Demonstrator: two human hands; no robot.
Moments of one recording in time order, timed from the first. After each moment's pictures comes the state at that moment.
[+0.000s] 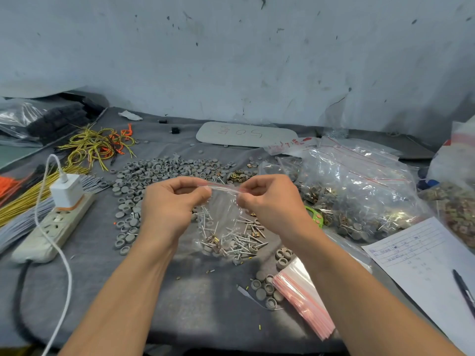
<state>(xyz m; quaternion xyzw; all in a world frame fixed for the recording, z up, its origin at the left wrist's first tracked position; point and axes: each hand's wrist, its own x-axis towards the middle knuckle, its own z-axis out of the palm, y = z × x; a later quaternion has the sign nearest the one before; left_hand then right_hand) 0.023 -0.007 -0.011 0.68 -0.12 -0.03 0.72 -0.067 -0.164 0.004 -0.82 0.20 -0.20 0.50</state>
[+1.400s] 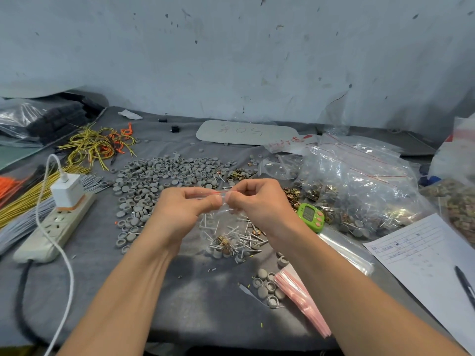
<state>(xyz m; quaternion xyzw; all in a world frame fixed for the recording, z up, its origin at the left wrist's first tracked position) 0.029 -0.007 -0.017 0.72 -0.16 -0.14 0.66 -0.055 -0.151 -0.007 -0.76 0.17 -0.18 0.60</state>
